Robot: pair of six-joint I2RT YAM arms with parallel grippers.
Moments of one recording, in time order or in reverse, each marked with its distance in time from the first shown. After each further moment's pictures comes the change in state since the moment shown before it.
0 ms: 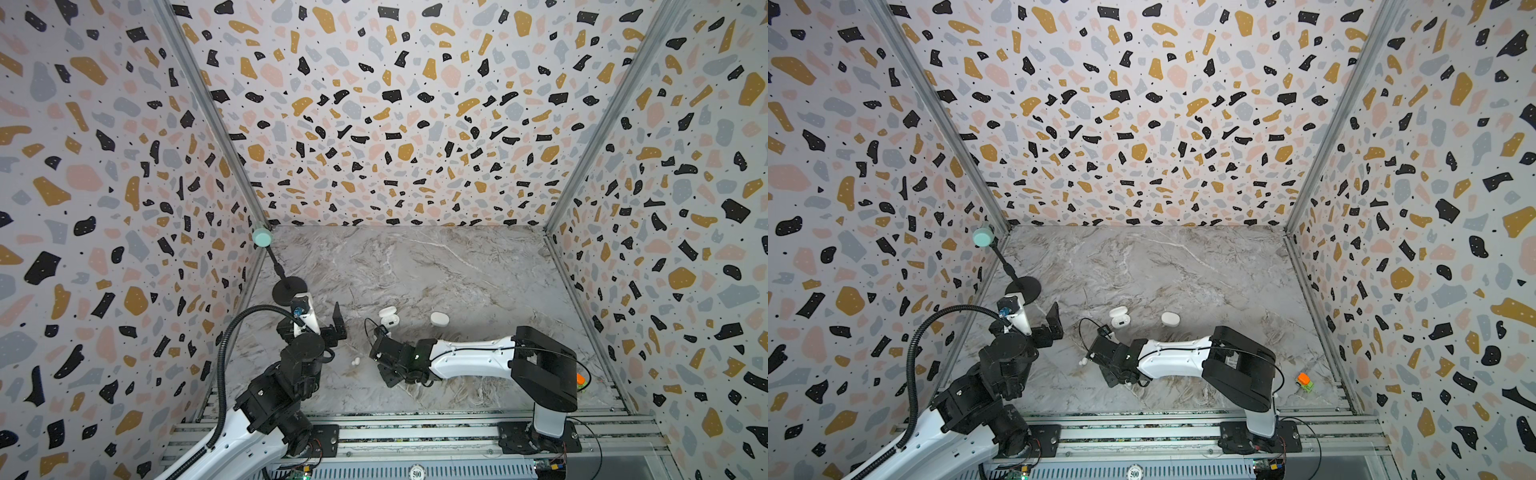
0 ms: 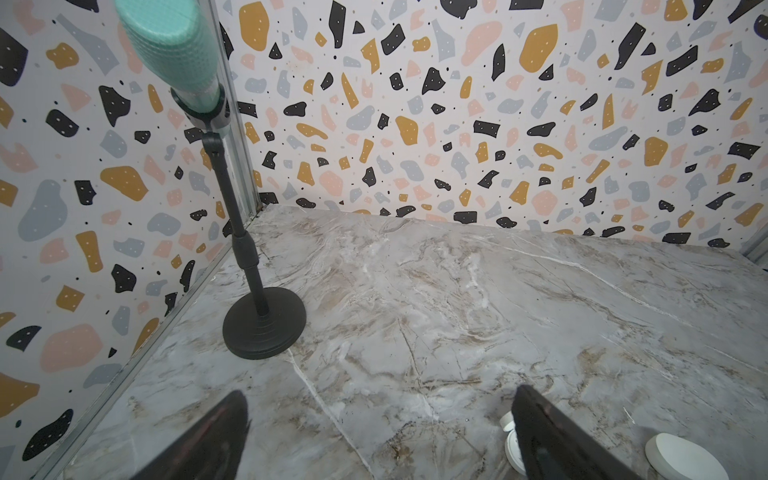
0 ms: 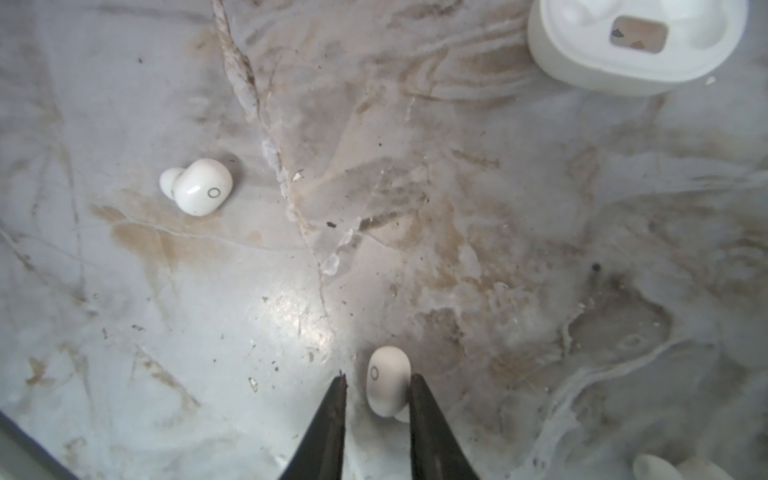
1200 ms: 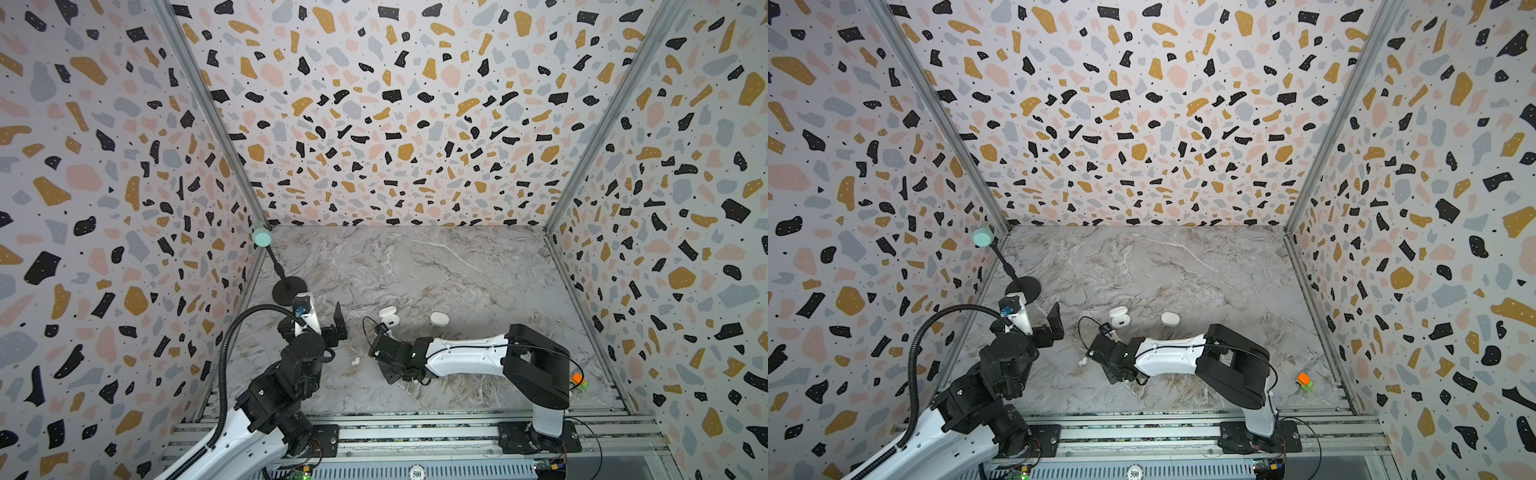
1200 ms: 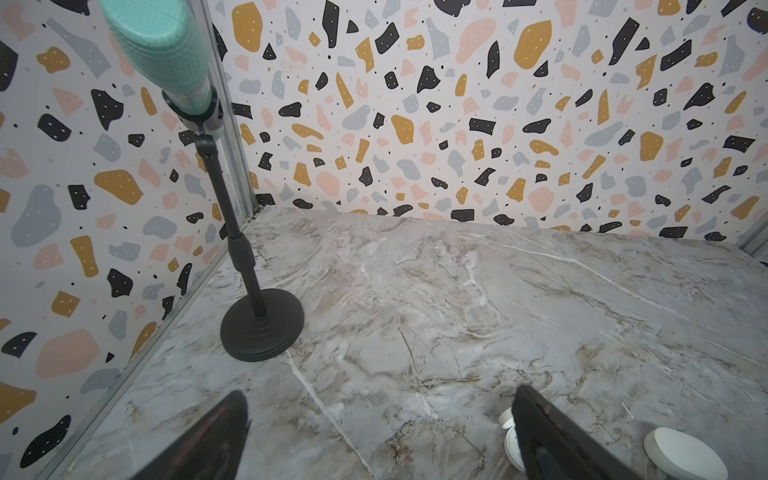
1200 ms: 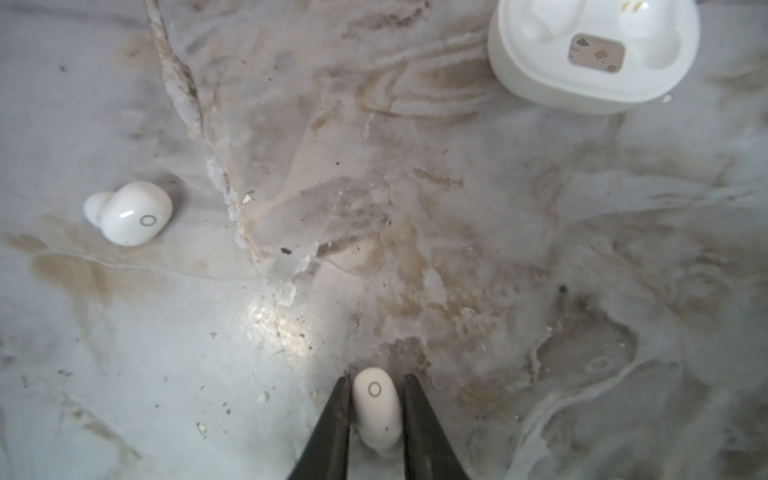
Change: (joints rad) left arm 0.000 0.002 0.000 0.006 0.011 0.014; right arm -0.019 0.036 0.022 -0.012 0.049 -0.015
